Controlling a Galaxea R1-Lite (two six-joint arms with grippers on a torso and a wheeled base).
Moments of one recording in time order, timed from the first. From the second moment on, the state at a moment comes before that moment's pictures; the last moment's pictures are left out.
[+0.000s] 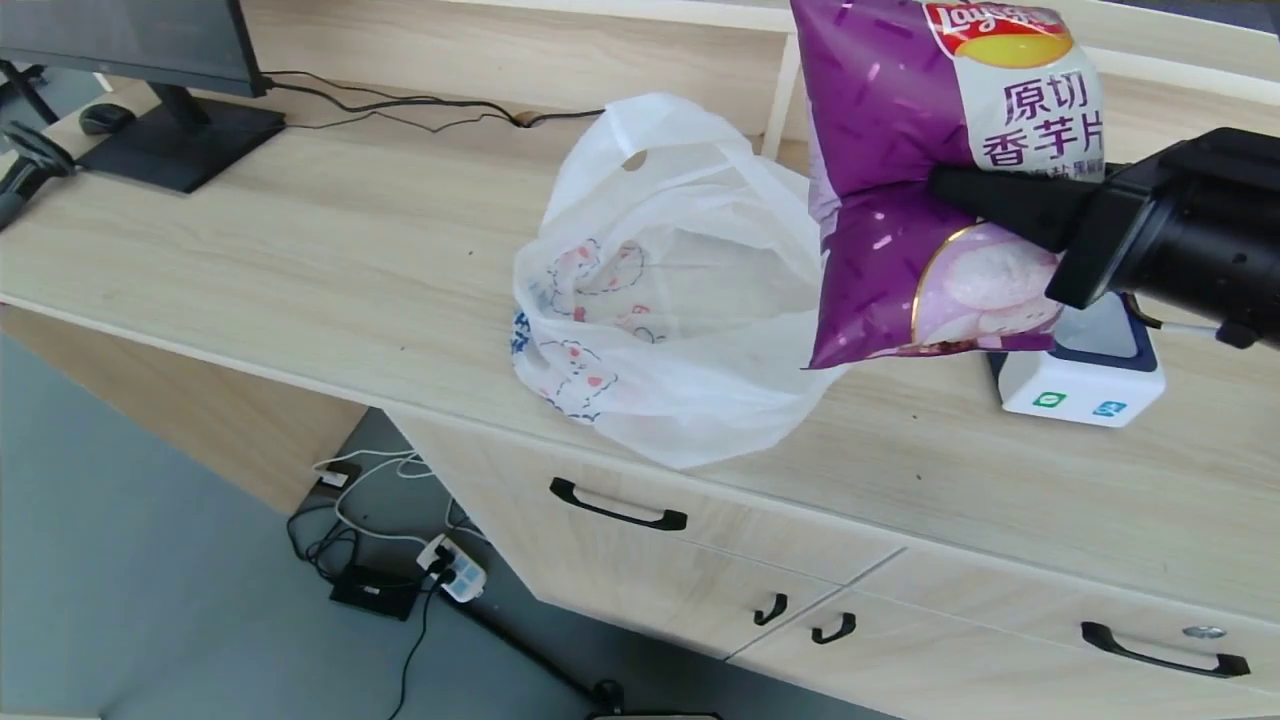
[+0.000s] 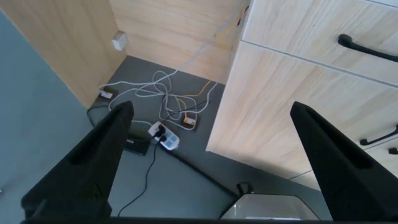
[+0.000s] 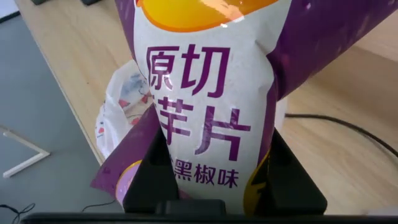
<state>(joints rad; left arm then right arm) 0.00 0.00 0.00 -0.02 0.00 0.00 0.48 1.36 -1.00 -0.50 0.13 -0.10</state>
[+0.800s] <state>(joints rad) 0.00 0.00 0.00 -0.02 0.00 0.00 0.30 1.59 -1.10 -0.66 0.10 -0.10</state>
